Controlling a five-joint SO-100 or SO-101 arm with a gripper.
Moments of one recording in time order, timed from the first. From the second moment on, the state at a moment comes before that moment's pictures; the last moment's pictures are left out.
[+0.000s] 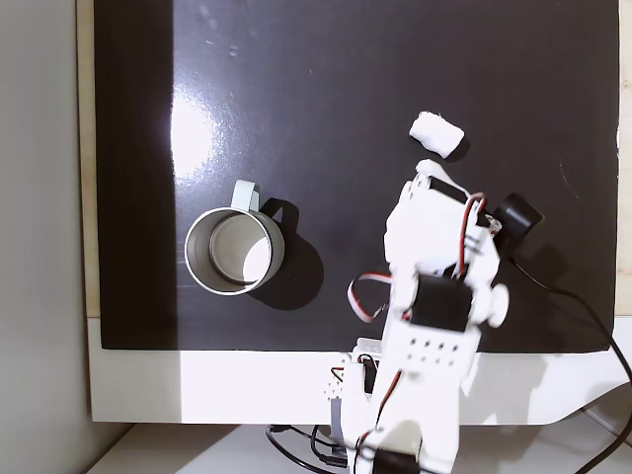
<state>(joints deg) 10.0 115.0 103.3 72.0 20.2</state>
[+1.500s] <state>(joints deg) 15.1 60.3 70.7 72.2 12.4</state>
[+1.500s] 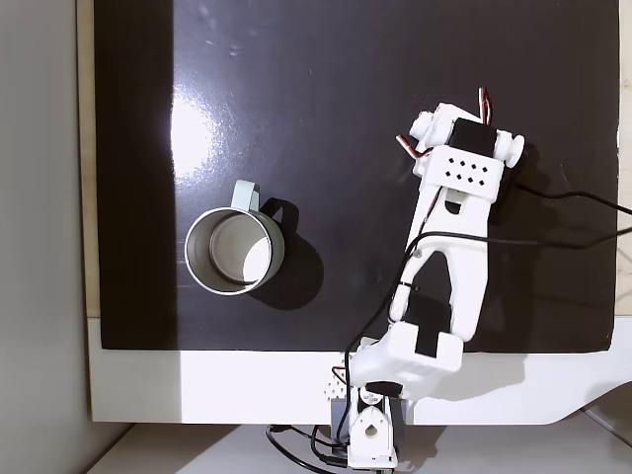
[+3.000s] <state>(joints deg) 16.1 80.4 57.9 99.6 14.3</state>
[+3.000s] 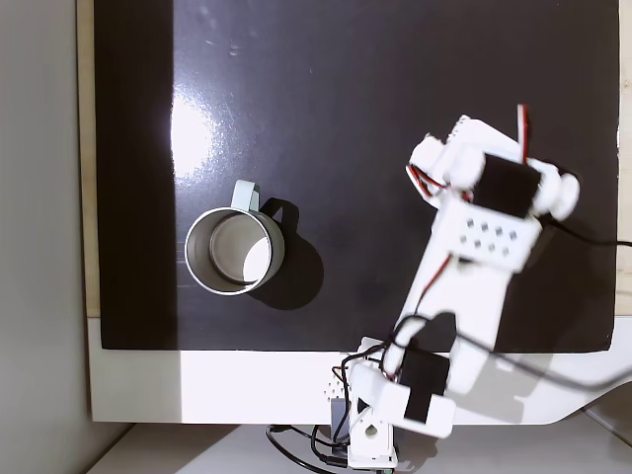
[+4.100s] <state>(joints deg) -30.4 87.1 58.5 102.6 0.4</state>
